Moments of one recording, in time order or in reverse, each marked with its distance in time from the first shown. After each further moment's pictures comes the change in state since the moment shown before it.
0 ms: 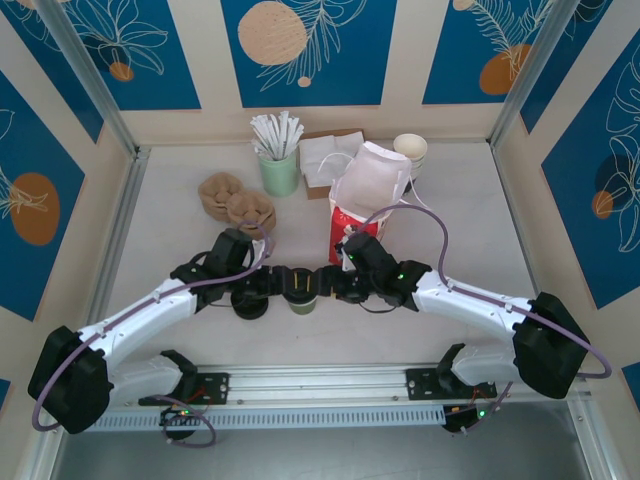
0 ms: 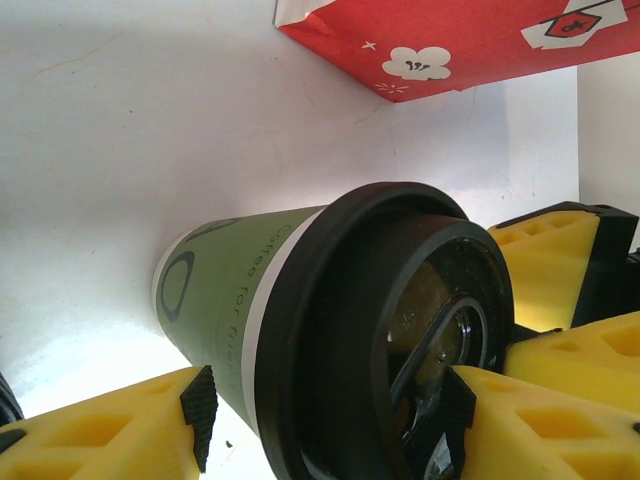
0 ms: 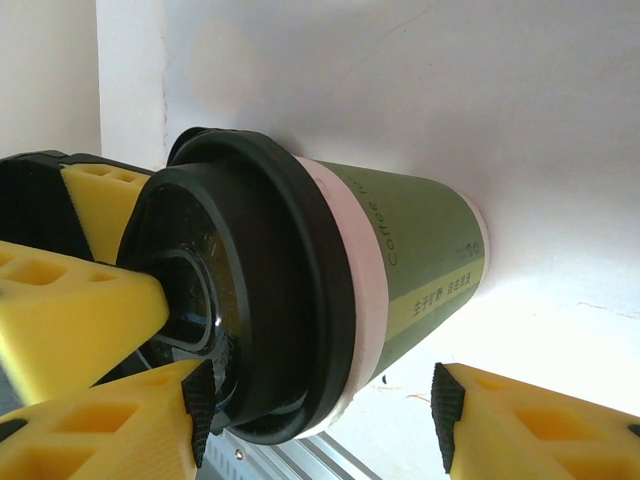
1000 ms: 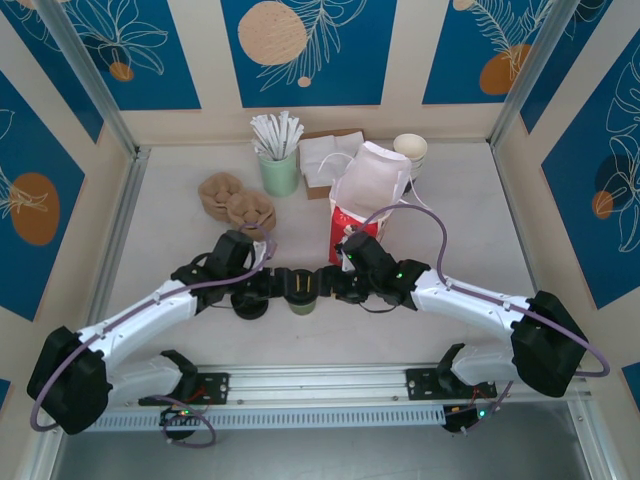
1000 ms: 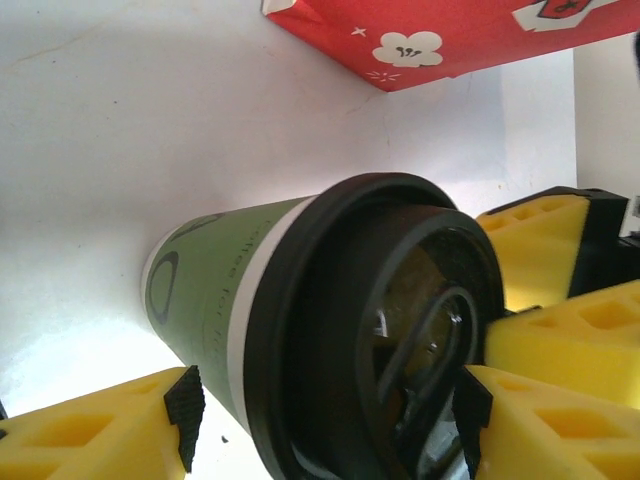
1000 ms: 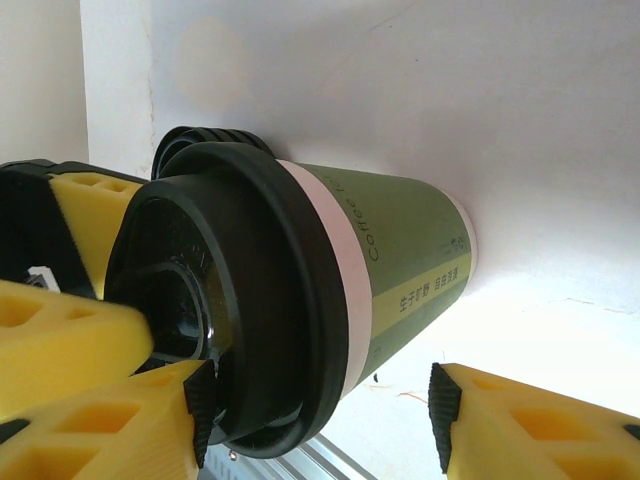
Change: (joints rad) left arm -0.022 -0.016 -0.003 0.001 0.002 0.005; right arm -0.006 0.012 0.007 -0.021 0.007 0.000
